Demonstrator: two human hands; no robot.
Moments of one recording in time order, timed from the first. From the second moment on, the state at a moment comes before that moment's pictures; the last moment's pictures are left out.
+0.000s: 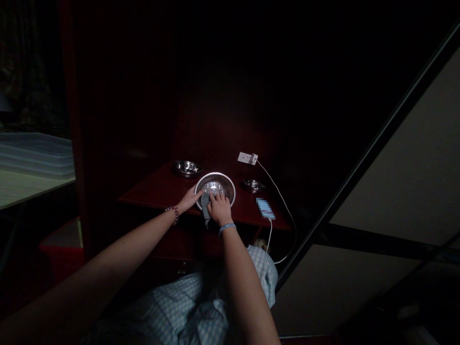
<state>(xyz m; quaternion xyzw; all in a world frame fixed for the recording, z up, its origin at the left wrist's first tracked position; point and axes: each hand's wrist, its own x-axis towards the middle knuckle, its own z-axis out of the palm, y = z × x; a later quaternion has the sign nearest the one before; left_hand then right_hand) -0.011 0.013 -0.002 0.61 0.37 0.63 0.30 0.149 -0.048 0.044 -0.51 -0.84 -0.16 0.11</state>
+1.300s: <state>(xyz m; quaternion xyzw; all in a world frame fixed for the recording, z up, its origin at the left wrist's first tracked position) -0.012 0.017 -0.006 0.62 0.37 0.63 0.30 0.151 -0.046 0.045 -0.52 -0.83 -0.15 0.12</state>
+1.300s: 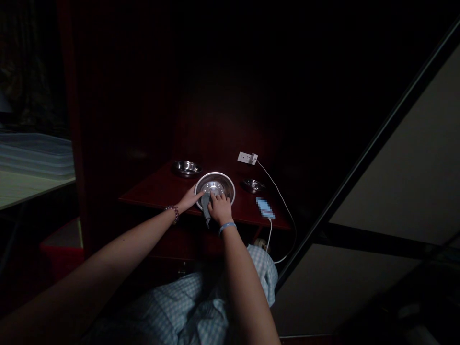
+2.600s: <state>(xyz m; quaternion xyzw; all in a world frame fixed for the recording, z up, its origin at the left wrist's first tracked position) -0.011 0.013 -0.006 0.63 0.39 0.62 0.27 0.150 -0.050 0.045 -0.52 -0.84 -0.15 0.10</state>
